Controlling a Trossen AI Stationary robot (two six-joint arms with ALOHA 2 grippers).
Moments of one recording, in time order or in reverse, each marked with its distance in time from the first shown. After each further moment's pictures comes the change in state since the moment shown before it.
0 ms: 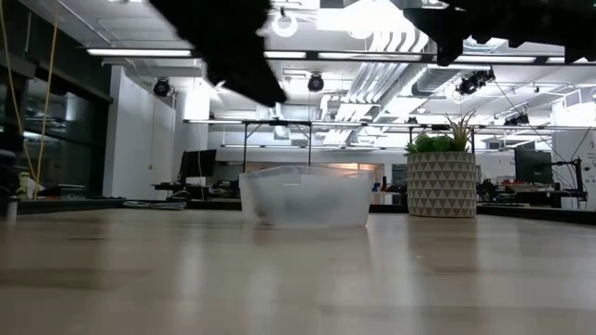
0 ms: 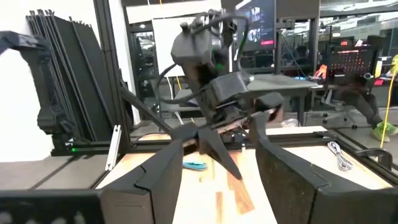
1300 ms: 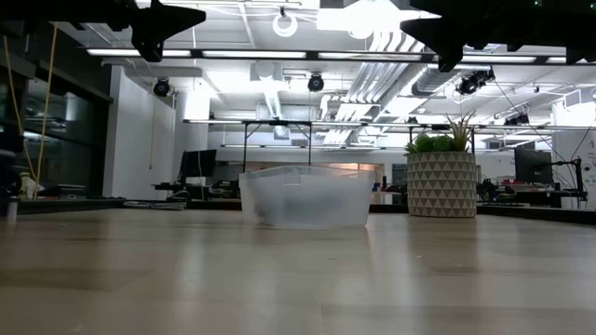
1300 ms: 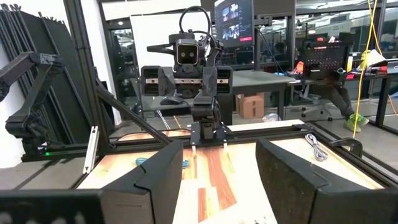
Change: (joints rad) left arm -0.148 -0.696 -0.663 0.743 0.159 0.123; right arm -0.002 0.011 0.000 -0.003 0.087 0.005
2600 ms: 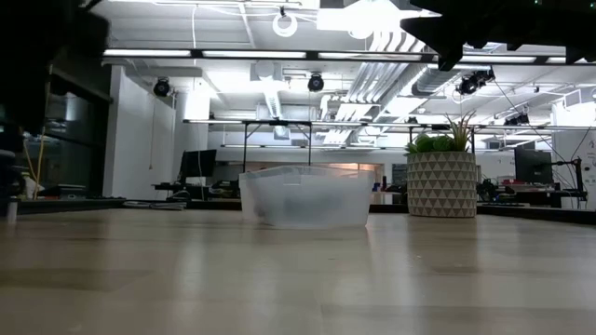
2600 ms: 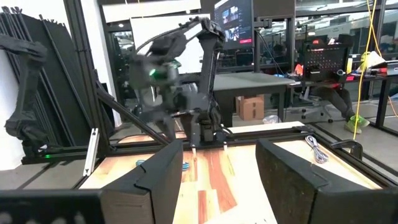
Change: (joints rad) left arm -0.246 0.328 0.483 -1.596 0.124 -1.261; right arm 0.000 0.000 0.001 0.008 0.000 0.000
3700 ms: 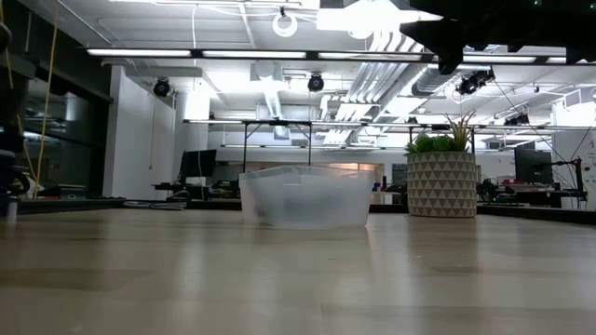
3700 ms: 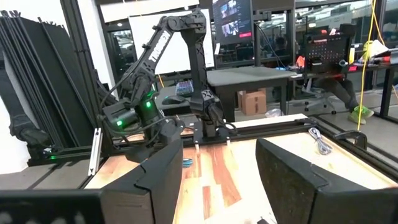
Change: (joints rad) left arm -0.296 0.425 -0.040 0.166 0.194 -0.418; right arm 0.000 0.000 0.000 -0.017 0.000 0.043
